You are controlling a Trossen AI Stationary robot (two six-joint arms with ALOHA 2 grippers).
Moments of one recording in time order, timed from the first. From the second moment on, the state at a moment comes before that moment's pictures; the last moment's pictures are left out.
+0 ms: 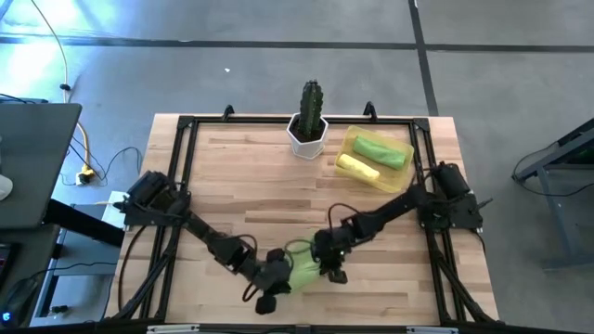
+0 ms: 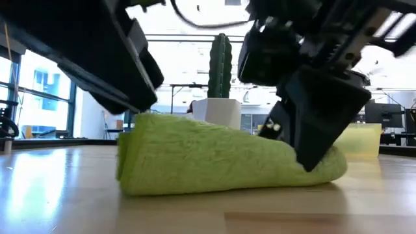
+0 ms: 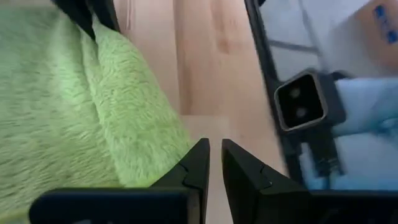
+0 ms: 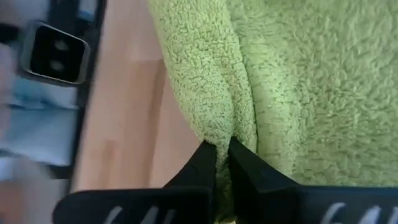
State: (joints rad) left arm -0.46 1.90 1.04 0.13 -0.07 -0.58; right arm 0.35 1.93 0.98 0.02 -0.36 0.41
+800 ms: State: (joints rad) left arm -0.52 2.01 1.04 0.15 -0.59 -0.32; right arm 0.23 1.93 0.98 0.00 -0.53 0.66
